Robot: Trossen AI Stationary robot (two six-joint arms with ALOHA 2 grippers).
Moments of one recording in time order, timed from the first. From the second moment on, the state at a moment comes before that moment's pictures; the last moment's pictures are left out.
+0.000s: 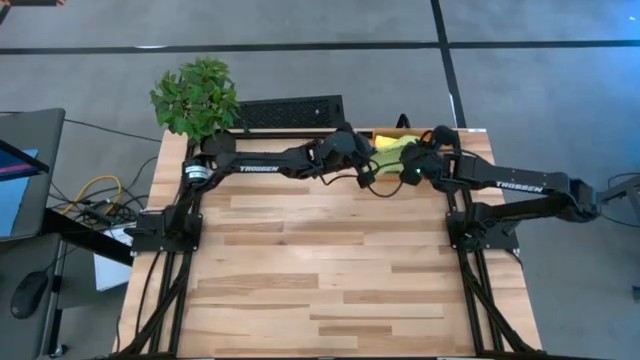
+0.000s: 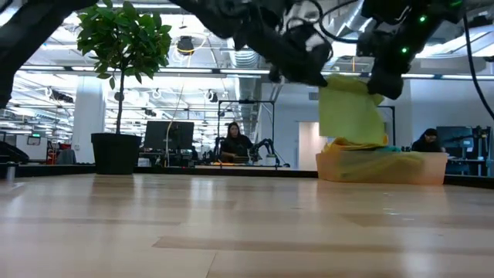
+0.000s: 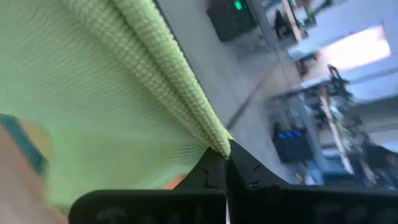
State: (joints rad) left arm 0.24 2.09 1.73 0.02 -0.25 0.12; right arm -0.31 1.00 0.76 -0.65 0.91 -0.29
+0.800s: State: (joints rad) left arm 0.32 2.33 1.90 0.09 -0.35 0.14; right arm -0.55 1.20 0.76 -0.42 0.92 -0.38
